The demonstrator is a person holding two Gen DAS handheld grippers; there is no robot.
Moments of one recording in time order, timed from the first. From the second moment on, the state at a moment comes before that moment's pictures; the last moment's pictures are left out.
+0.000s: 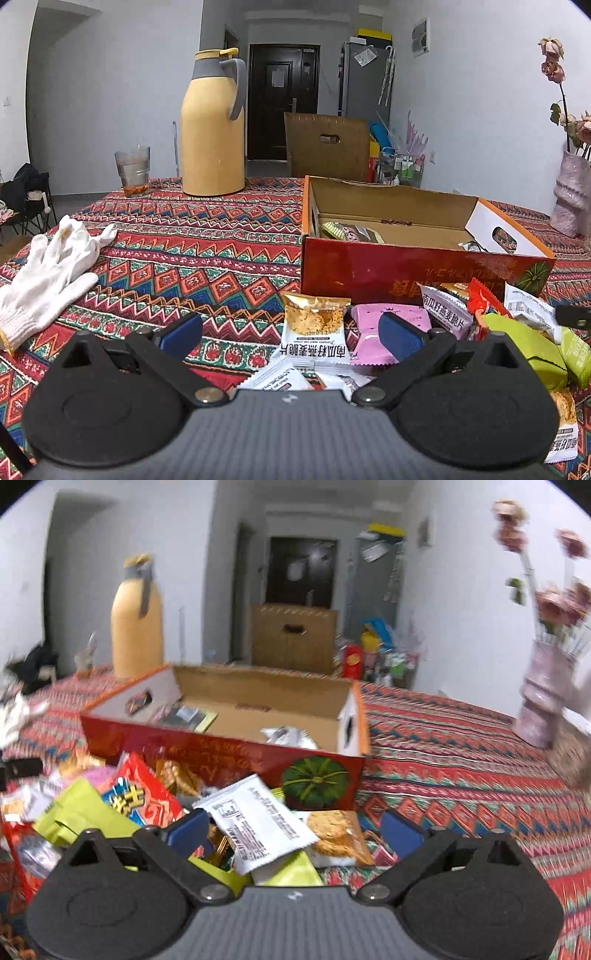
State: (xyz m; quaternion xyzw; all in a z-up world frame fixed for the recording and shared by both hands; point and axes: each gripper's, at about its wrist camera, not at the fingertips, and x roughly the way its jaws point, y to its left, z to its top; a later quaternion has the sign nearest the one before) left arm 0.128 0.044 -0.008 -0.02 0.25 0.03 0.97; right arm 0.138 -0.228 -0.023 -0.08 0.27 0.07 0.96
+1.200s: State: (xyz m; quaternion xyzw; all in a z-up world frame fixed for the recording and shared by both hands) left arm 0.132 0.056 -0.009 -0.05 0.28 0.03 0.96; right arm 0.119 -0.255 -0.019 0.03 0.20 0.05 0.98
